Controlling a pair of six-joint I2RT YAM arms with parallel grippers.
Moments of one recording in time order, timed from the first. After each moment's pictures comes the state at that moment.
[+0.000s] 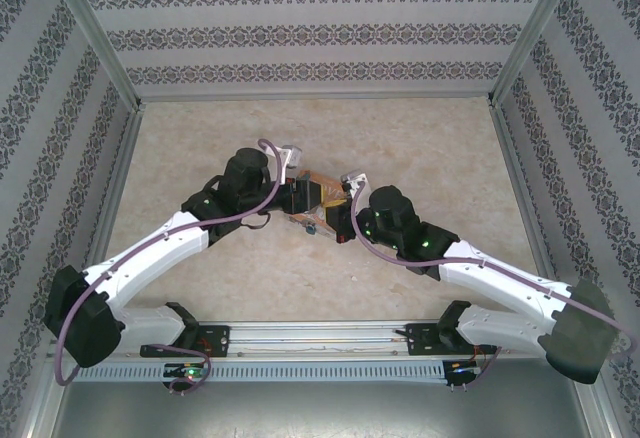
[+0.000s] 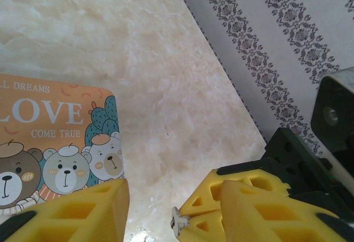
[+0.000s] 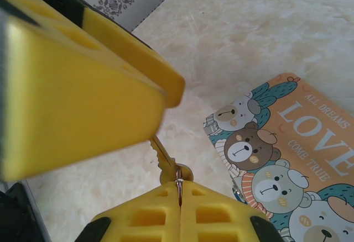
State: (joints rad) left arm -0.63 1.25 0.97 -0.19 0.39 -0.58; right arm 0.84 1.07 0.69 -0.02 -0.09 0.41
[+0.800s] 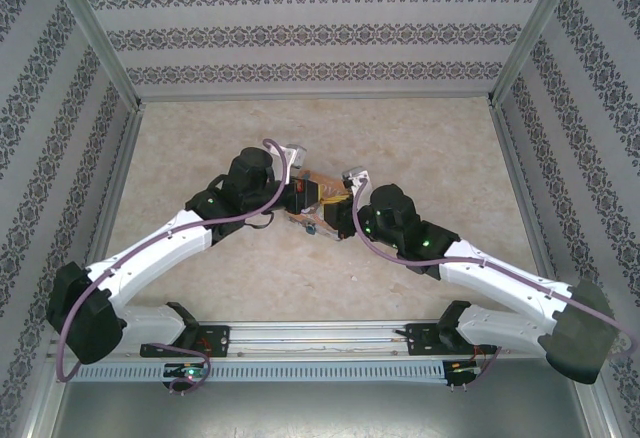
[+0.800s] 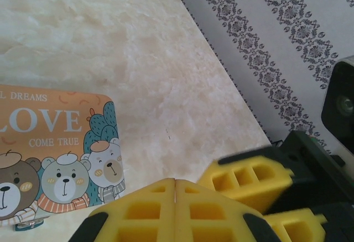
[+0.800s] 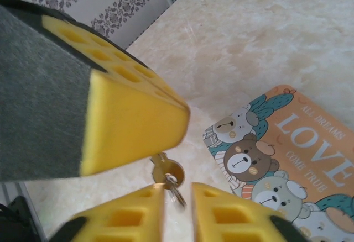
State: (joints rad) left arm -0.65 1.26 0.99 -0.20 0.36 -0.55; right arm 0.82 1.06 0.70 0.00 -0.09 0.44
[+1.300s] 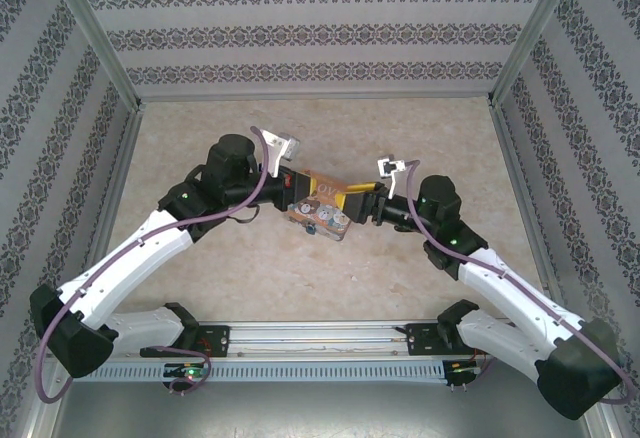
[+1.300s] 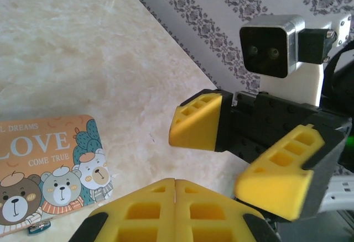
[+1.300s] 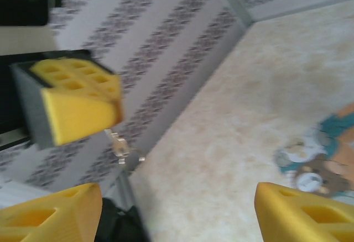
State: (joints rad) left arm -0.62 1.18 1.16 -0.41 0.45 -0.40; right arm 0.52 0.93 0.60 0.24 -0.65 0.70
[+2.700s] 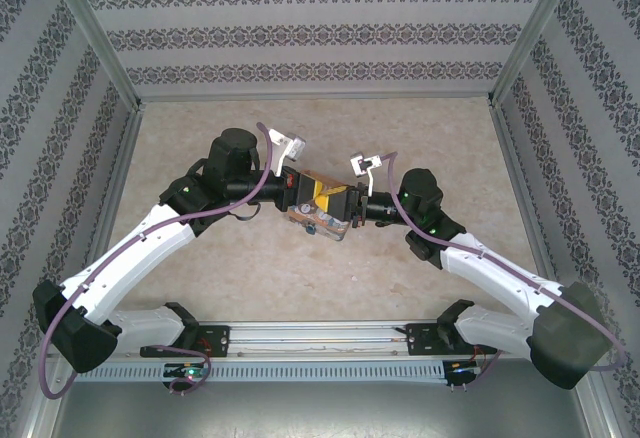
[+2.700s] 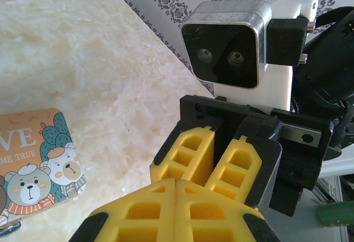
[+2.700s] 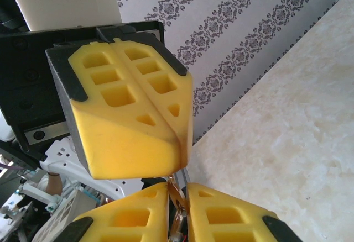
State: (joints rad) left arm -0.62 1.21 1.20 -0.44 0.56 -0.39; right arm 0.61 1.10 0.66 0.44 -0.79 0.79
